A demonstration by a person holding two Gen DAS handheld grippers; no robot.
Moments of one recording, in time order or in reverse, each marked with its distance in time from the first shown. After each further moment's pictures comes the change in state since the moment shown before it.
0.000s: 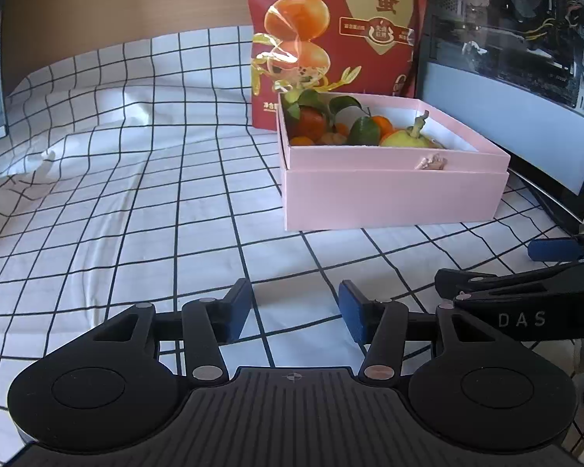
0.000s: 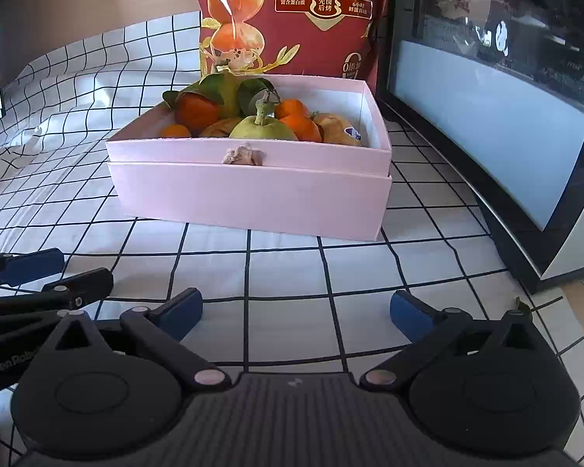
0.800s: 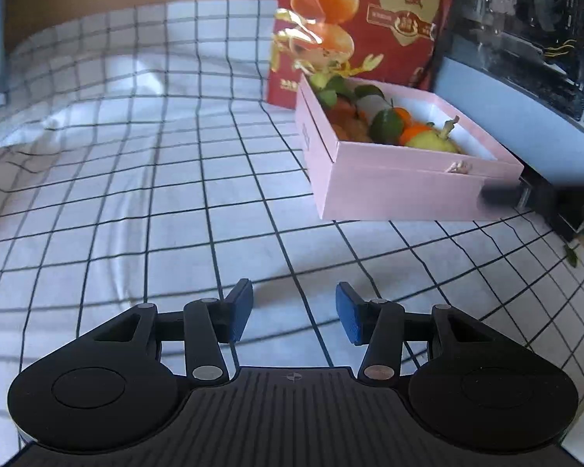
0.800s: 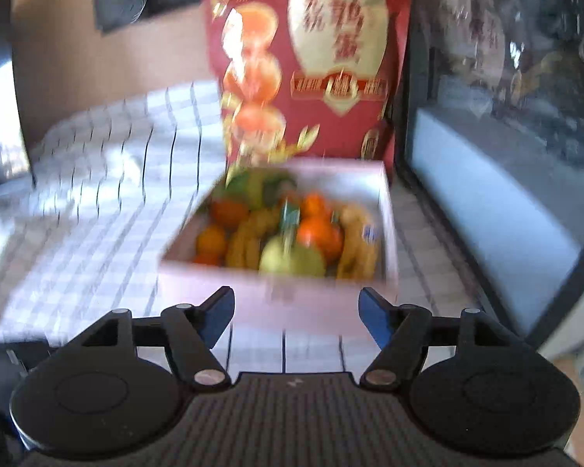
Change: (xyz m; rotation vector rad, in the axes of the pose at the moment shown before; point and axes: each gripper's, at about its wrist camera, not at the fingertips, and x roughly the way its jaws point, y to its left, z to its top) left arm -0.006 0.038 0.011 -0.058 0.094 -0.051; right arm -0.033 0.000 0.060 0.023 -0.044 0.098
